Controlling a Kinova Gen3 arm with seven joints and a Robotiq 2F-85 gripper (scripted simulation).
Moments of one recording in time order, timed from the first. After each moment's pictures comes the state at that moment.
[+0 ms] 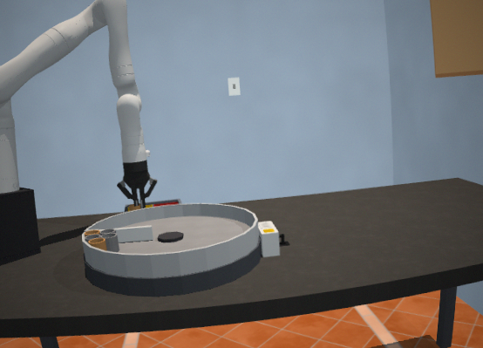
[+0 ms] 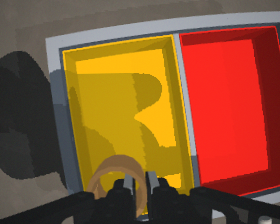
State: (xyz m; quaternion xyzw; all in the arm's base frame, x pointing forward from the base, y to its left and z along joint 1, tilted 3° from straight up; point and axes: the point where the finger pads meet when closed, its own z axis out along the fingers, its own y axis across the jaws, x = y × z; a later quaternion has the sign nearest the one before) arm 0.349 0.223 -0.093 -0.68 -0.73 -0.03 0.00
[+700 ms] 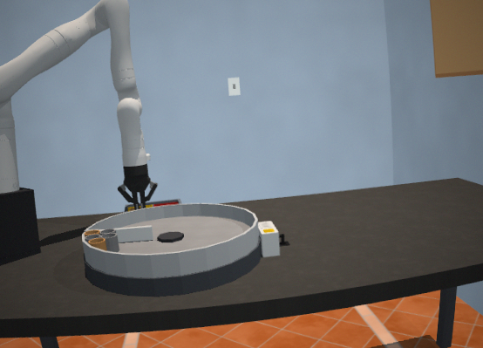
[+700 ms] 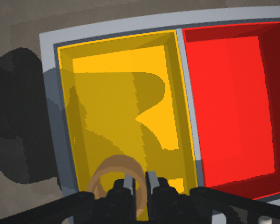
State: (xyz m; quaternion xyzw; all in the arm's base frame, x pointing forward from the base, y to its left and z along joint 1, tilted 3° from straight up) arm 0.349 0.224 -0.104 -0.68 -0.73 -0.03 0.00
